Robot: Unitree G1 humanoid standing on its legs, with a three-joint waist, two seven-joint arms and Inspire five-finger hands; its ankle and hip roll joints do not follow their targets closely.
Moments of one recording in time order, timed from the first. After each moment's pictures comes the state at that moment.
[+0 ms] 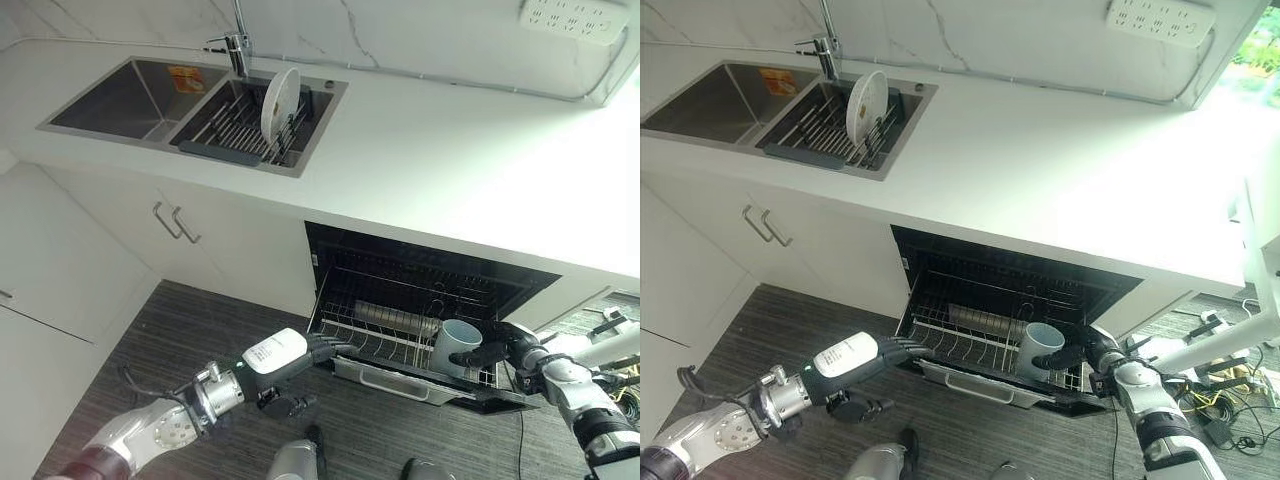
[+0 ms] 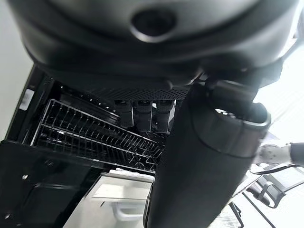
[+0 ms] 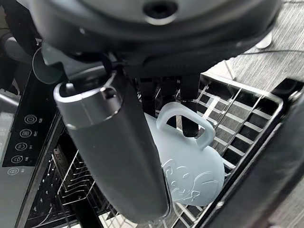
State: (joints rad) left arm -0.09 0.87 -0.53 0.31 0.45 -0.86 0.12; right arm -0.37 -0.62 0.20 0.92 0.28 0.03 0.25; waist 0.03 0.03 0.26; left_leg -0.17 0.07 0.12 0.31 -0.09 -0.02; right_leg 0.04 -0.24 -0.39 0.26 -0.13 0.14
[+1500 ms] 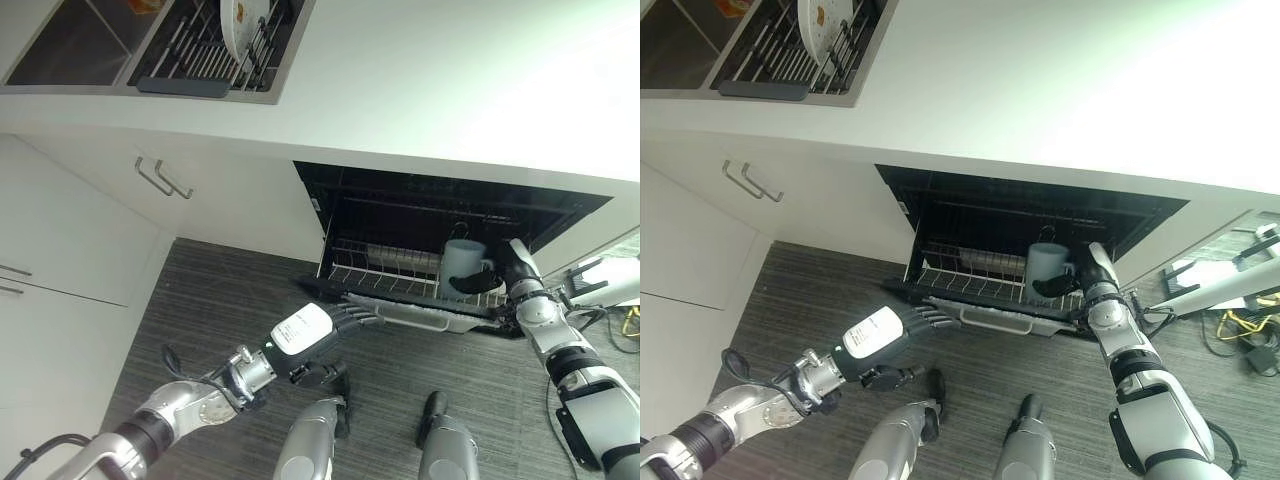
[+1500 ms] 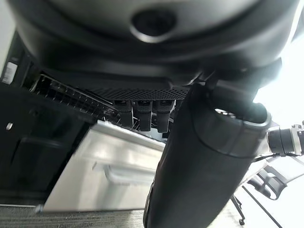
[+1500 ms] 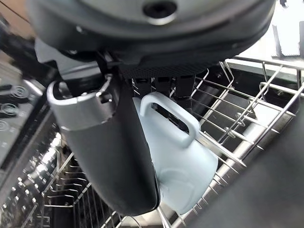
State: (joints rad) left arm -0.29 0.73 -0.72 0.42 0.64 -0.78 0.48; right arm -0.68 -0.58 0.29 1.05 0.00 -0.17 -0.20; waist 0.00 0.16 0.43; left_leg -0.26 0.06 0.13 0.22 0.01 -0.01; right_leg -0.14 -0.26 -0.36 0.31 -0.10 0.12
